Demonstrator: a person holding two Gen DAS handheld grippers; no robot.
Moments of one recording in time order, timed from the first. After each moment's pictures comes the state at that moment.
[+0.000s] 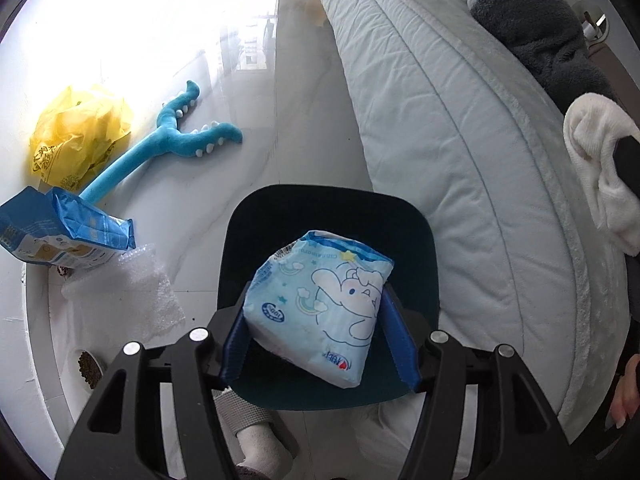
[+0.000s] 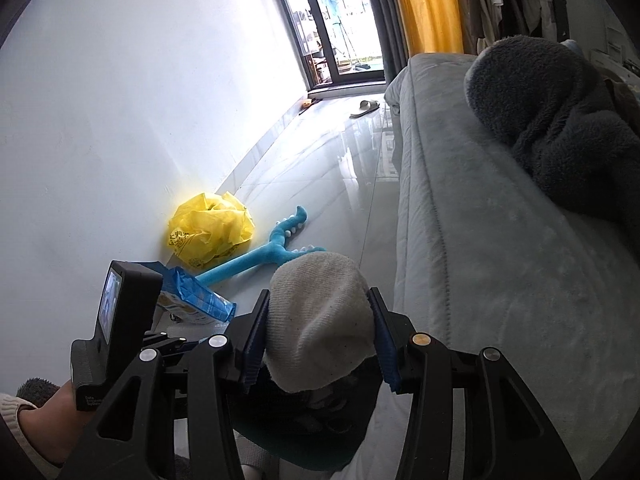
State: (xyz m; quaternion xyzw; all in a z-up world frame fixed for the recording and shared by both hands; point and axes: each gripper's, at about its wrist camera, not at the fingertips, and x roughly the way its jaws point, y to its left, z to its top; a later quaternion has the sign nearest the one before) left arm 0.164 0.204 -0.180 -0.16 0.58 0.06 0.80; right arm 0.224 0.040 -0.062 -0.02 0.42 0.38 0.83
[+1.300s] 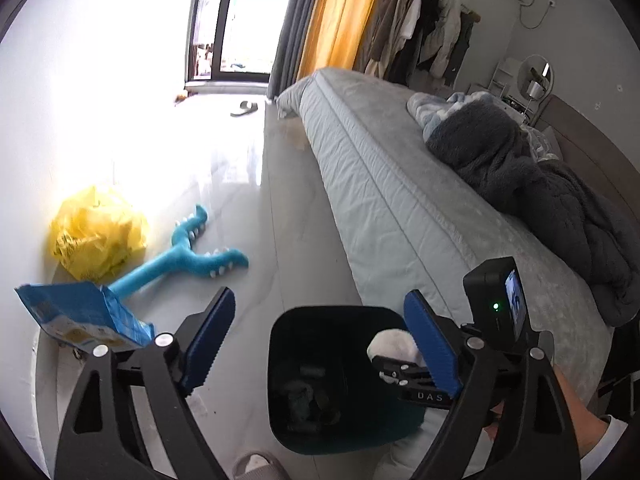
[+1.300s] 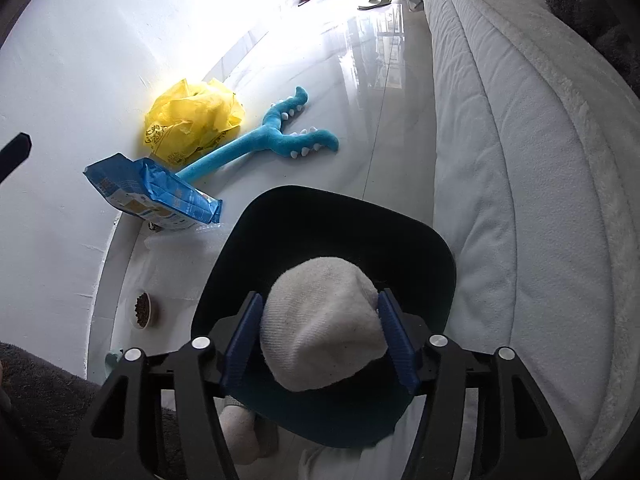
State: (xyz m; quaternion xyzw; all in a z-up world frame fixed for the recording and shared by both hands) left arm 0.106 0.238 -0.065 -0.12 0.36 0.05 0.92; right arm 0.207 0.110 -0.169 -0.11 0.56 0.36 0.74
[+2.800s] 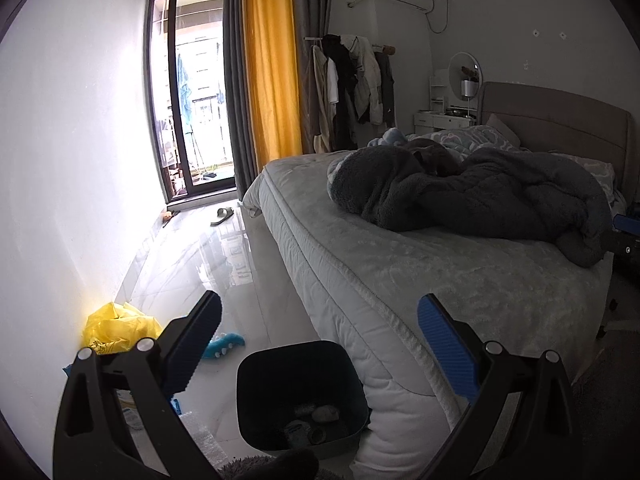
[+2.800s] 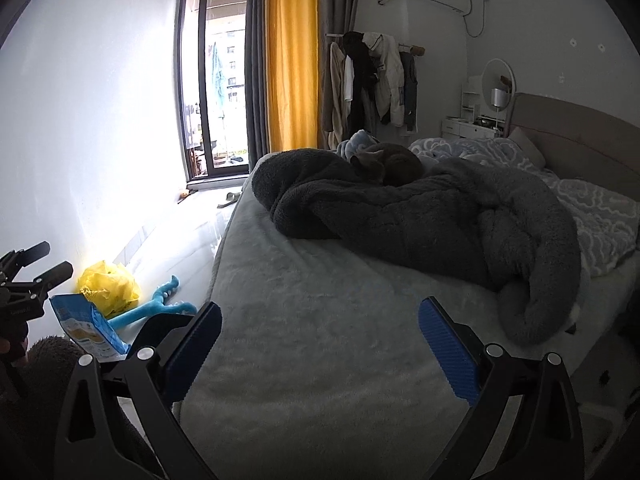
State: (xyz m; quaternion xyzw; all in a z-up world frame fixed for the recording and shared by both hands) left arm 0.014 0.070 -0.007 0.04 0.23 0.03 0.97; right arm 0.060 -0.252 0.039 -0.02 0.25 0.16 0.96
